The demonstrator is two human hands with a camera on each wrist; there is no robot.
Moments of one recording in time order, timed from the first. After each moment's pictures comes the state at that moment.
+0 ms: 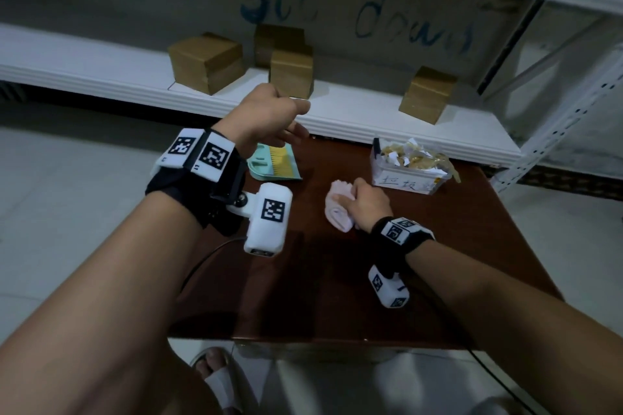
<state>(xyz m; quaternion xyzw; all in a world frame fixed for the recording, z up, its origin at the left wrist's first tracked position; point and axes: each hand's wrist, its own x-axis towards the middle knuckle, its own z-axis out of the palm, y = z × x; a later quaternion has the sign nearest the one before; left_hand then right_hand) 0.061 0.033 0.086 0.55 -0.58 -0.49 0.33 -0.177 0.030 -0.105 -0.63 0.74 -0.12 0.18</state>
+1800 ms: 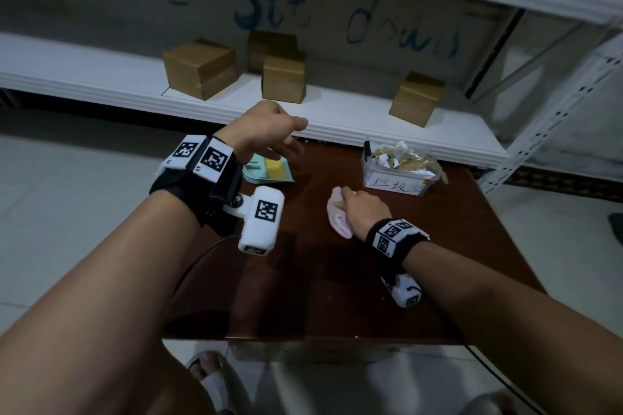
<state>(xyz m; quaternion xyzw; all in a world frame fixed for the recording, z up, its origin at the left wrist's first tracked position) 0.051 0.037 0.083 0.56 -0.61 -0.49 0.28 -0.181 0.046 -0.095 -0.72 0.69 0.06 0.05</state>
